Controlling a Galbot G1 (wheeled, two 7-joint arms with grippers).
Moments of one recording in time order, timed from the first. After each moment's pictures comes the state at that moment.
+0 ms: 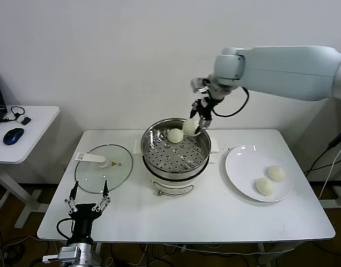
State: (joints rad) left arm 1.71 -1.61 -0.64 -2.08 0.08 -0.17 0.00; right arm 0.96 1.25 -1.81 1.21 0.95 -0.23 -0.88
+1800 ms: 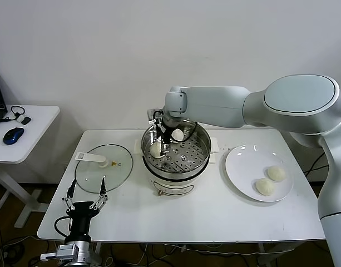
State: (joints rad) left arm 1.69 -1.61 -0.66 -2.07 0.07 -0.17 0.01; right arm 0.71 1.45 -1.74 1.01 0.96 -0.30 -0.81
